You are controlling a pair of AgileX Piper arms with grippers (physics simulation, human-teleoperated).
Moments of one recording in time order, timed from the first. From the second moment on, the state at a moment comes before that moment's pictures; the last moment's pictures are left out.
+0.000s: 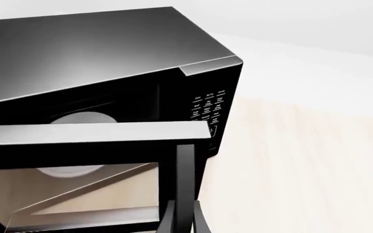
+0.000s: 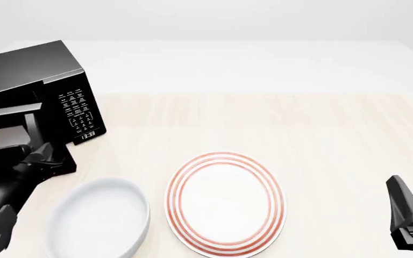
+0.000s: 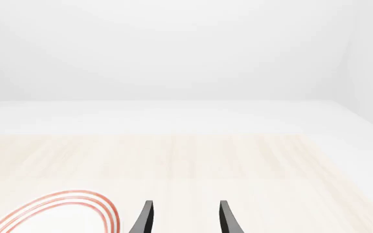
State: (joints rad) left arm 0.11 1.51 -0.20 -1.00 -0.07; right arm 0.00 0.01 0.00 0.00 0.00
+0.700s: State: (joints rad) left arm 0.11 1.47 -0.16 -1.00 -0.06; right arm 0.00 0.01 0.00 0.00 0.00
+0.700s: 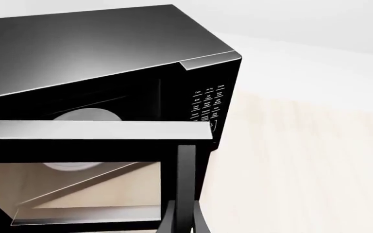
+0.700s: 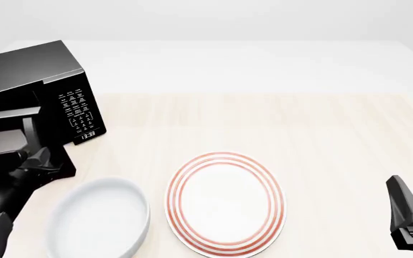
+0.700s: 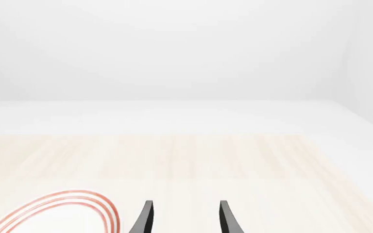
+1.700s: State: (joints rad) left arm 0.11 1.46 -0.10 -1.03 -0.11; right arm 0.00 0.01 0.00 0.00 0.00
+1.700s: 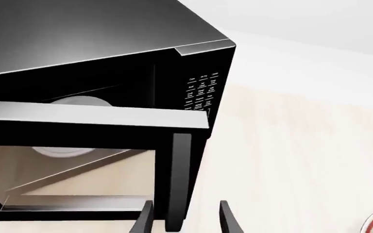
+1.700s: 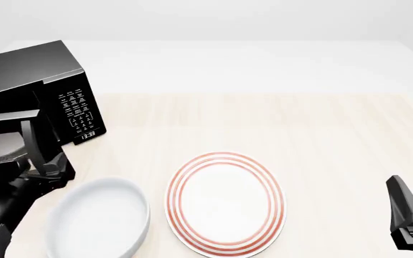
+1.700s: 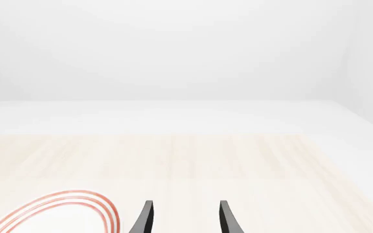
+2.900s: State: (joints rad) left arm 0.14 0.82 -0.10 -0.48 -0.06; right arm 0.00 0.01 0.00 0.00 0.00
